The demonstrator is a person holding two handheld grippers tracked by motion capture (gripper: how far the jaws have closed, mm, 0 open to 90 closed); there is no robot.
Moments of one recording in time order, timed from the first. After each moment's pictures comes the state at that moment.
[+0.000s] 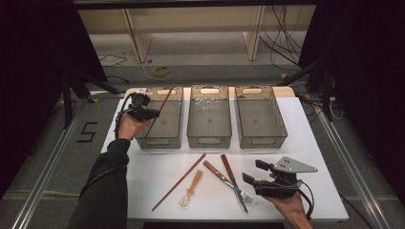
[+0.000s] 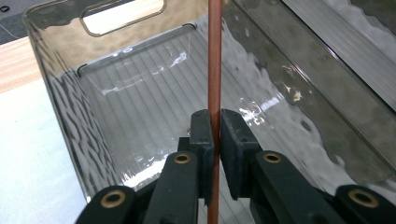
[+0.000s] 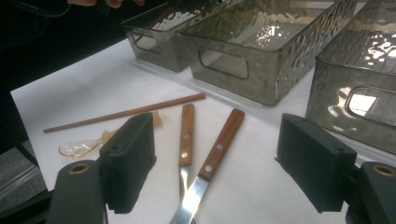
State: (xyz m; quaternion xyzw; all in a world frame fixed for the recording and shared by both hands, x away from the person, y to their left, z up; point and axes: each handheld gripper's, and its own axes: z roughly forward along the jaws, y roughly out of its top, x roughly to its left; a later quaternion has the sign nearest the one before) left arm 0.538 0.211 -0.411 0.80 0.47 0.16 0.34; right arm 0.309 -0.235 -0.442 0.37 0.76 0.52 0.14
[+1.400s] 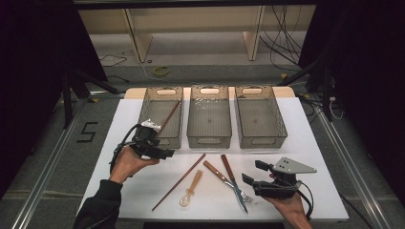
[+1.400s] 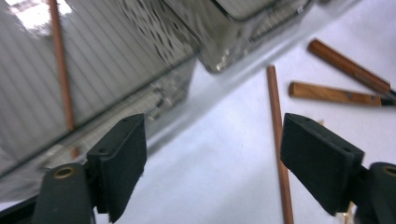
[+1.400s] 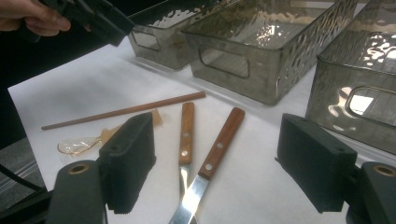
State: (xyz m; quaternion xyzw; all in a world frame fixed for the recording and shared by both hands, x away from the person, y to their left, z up) left arm 0.417 0.172 -0.418 0.84 0.43 0.07 0.32; right arm 0.307 -0.233 -0.442 0.37 0.76 0.52 0.14
